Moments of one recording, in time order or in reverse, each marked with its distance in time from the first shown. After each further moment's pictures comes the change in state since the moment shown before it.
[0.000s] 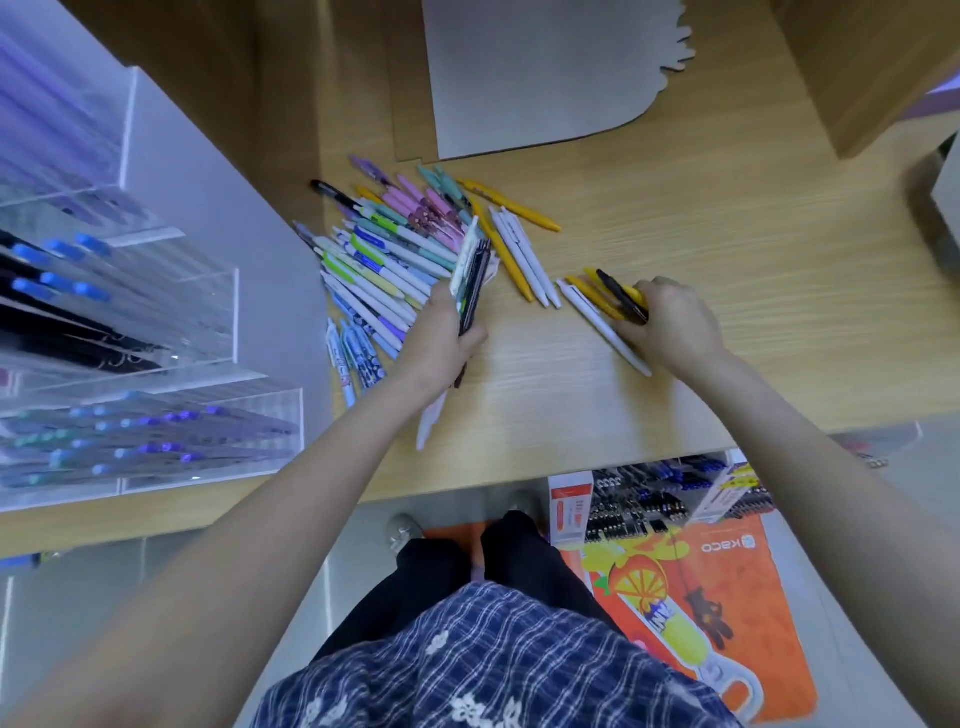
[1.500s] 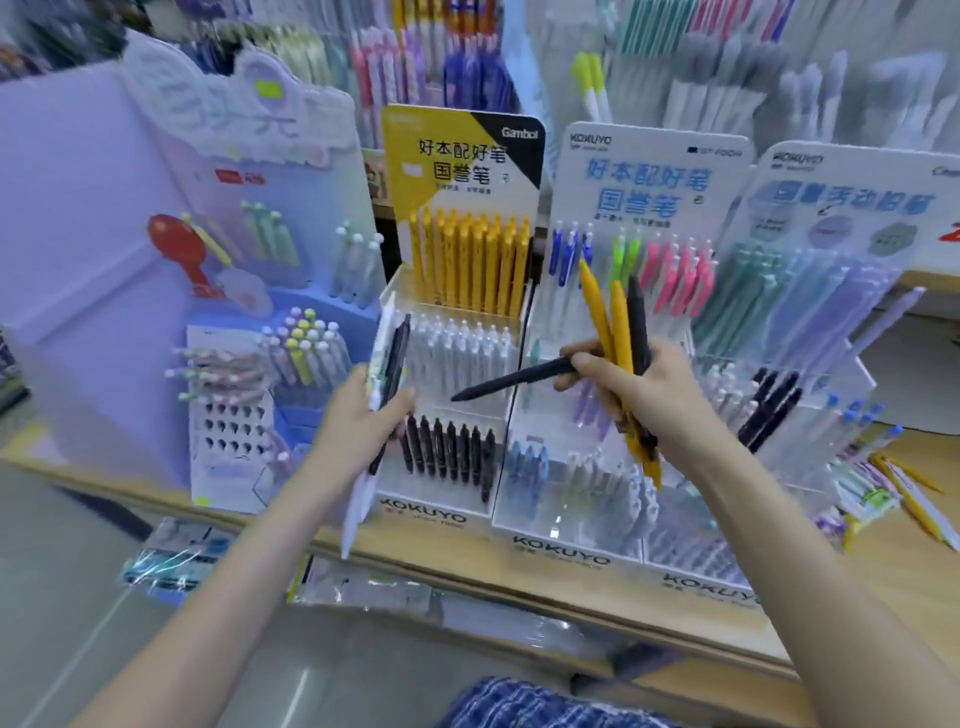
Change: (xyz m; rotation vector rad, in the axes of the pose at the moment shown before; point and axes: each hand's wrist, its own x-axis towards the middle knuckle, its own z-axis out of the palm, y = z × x) left_hand -0.269 -0.362 -0.413 -0.555 0.648 0.028; right_hand -0.180 -0.596 0.032 0.943 -0.118 -0.585
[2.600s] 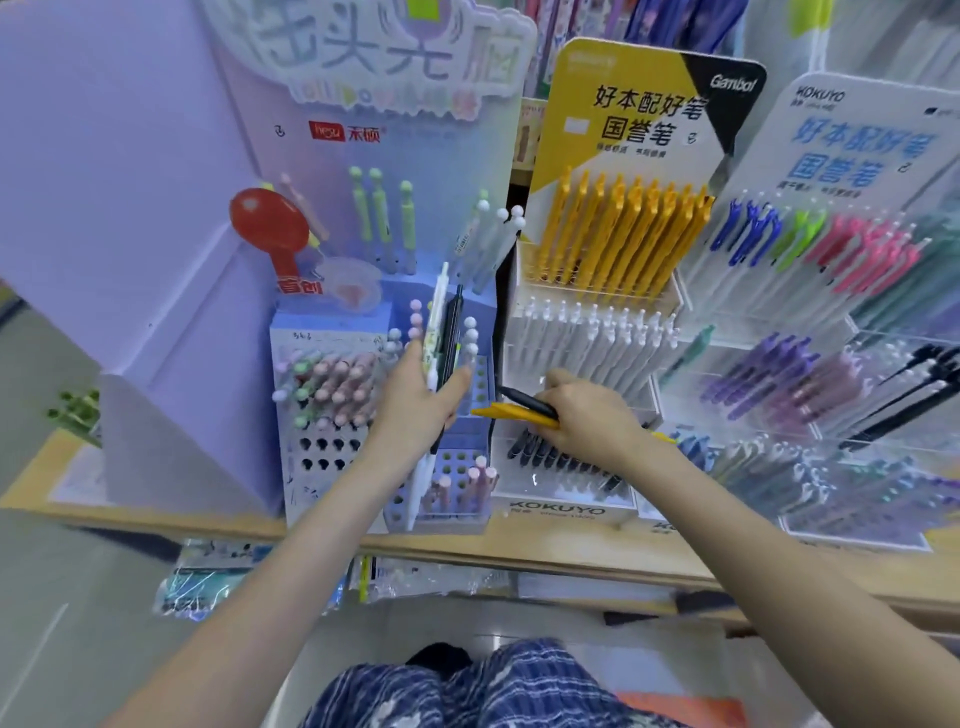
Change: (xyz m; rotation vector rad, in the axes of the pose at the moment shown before) left_hand 0.090 -0.082 -0.106 -0.087 -0.191 -0.014; right_hand 0.080 0.053 0.202 -1.247 -0.337 0.054
